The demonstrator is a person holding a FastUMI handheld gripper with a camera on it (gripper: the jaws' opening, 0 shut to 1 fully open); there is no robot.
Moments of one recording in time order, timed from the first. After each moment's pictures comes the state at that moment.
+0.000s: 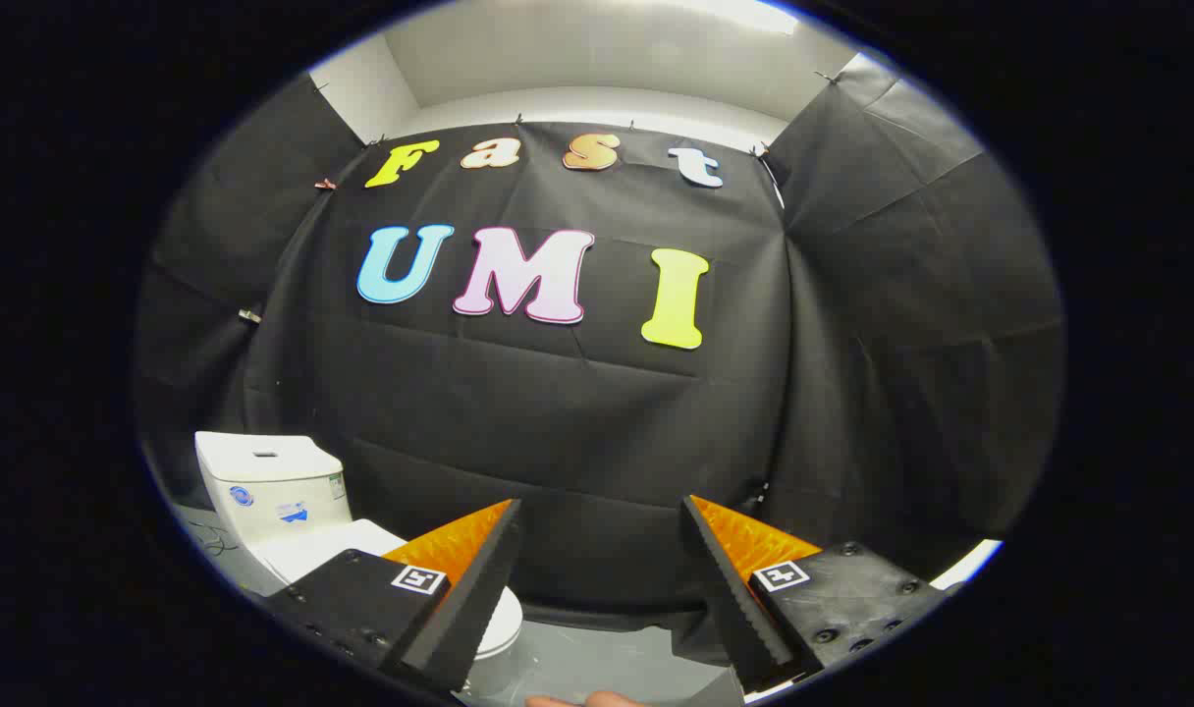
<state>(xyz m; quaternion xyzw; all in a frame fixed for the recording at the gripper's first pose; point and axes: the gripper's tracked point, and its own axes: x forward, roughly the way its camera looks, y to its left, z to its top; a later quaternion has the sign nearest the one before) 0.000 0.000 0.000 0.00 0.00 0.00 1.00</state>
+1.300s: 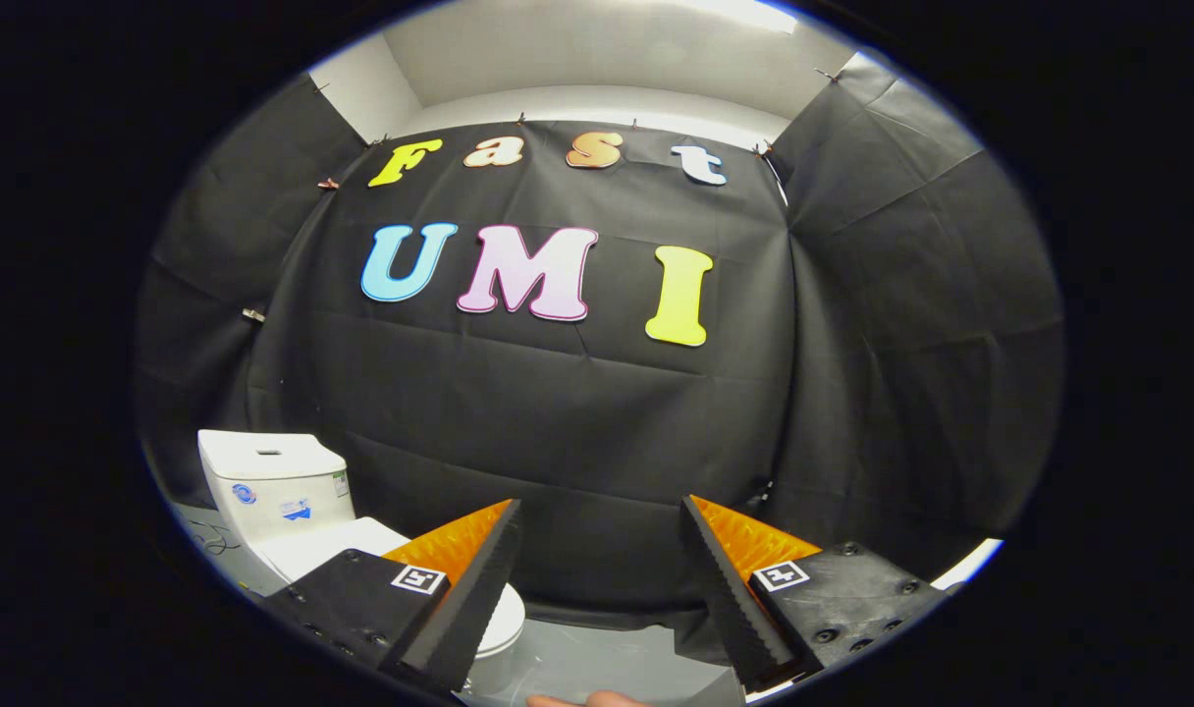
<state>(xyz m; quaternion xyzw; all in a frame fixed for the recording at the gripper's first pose) -0.001 0.002 -0.002 0.00 0.00 0.01 1.00</state>
